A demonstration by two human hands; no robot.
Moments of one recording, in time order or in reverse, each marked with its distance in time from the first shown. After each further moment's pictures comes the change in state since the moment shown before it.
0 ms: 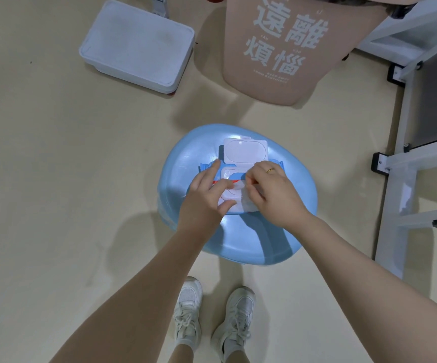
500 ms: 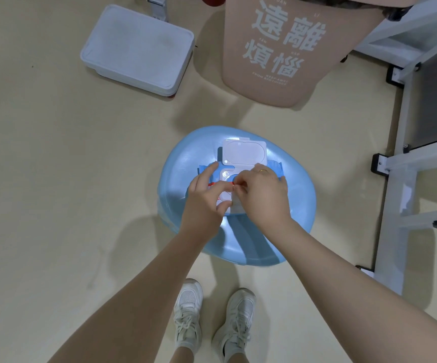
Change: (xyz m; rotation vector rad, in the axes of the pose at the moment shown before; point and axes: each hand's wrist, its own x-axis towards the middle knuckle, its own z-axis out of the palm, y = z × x) left_hand 0.001 0.010 -0.002 -0.116 0.002 -0.151; right_hand 0.009 -0.035 0.005 -0.084 0.001 0.312
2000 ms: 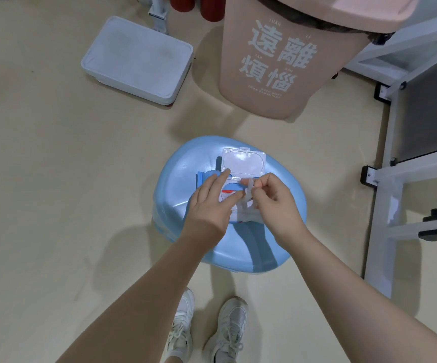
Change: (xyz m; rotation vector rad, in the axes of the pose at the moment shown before) left_hand -0.003 0.003 0.013 0.370 0.082 0.299; right_hand -0.016 0.025 -0.016 0.890 0.012 0.155
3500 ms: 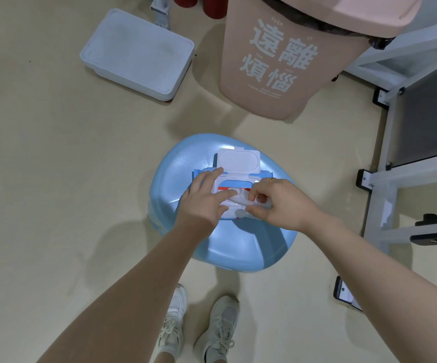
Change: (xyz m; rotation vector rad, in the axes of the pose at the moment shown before) left_hand 0.012 0.002 -0.019 -0.099 -0.322 -0.217; right_hand 0.021 -0.013 -0.040 -0.927 -0.453 -0.270
